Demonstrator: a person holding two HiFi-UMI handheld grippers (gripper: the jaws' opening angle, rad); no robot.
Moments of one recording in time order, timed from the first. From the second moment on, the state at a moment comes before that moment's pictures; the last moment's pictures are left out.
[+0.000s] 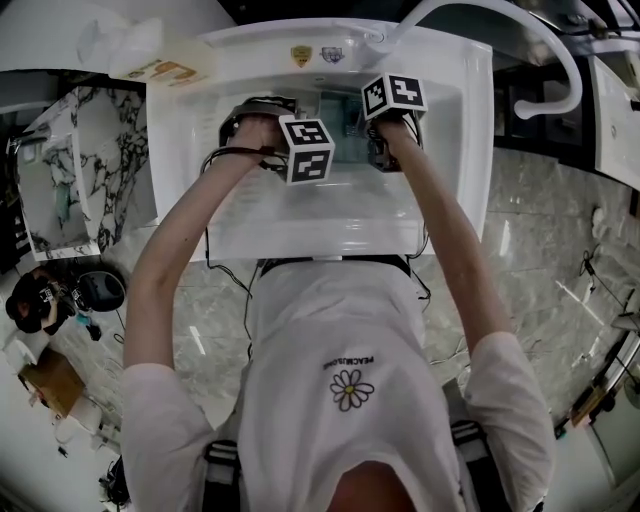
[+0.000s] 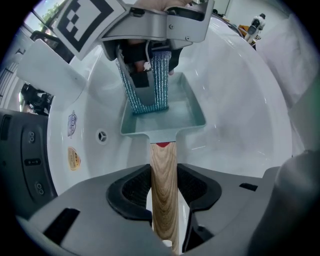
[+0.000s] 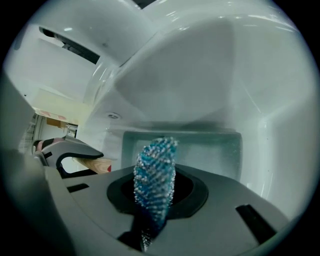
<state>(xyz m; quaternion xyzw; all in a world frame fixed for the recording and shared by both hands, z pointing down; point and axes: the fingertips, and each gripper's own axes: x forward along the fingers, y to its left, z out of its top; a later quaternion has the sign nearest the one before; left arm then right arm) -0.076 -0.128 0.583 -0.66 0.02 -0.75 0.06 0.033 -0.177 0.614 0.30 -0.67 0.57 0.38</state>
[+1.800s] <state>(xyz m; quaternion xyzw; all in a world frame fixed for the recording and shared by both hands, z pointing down) -0.090 -0.113 0.597 -0.66 0.02 -0.75 0.05 0.120 -0.149 0.637 0.34 -0.62 0.55 0.44</state>
